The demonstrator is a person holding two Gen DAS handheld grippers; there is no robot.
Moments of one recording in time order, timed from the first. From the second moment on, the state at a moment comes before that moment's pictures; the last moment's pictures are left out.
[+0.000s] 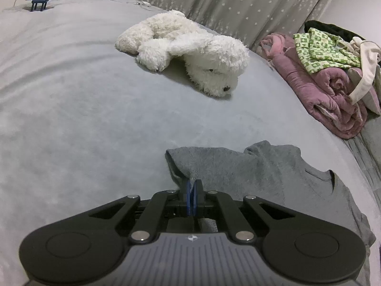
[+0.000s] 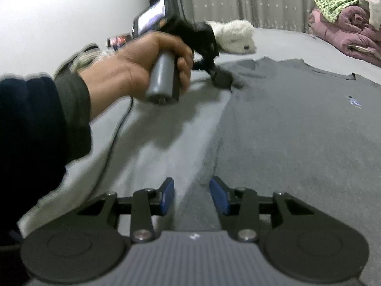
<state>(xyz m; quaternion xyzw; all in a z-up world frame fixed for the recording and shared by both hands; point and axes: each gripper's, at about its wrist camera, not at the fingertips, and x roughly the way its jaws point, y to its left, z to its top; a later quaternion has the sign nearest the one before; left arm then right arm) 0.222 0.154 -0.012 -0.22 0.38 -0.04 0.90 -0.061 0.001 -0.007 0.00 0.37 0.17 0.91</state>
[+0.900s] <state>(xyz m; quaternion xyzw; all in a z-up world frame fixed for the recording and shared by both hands) 0.224 0.137 -0.016 -0.18 0.38 -0.04 0.91 -0.066 -0.002 0.000 0.01 0.37 0.16 0.91</state>
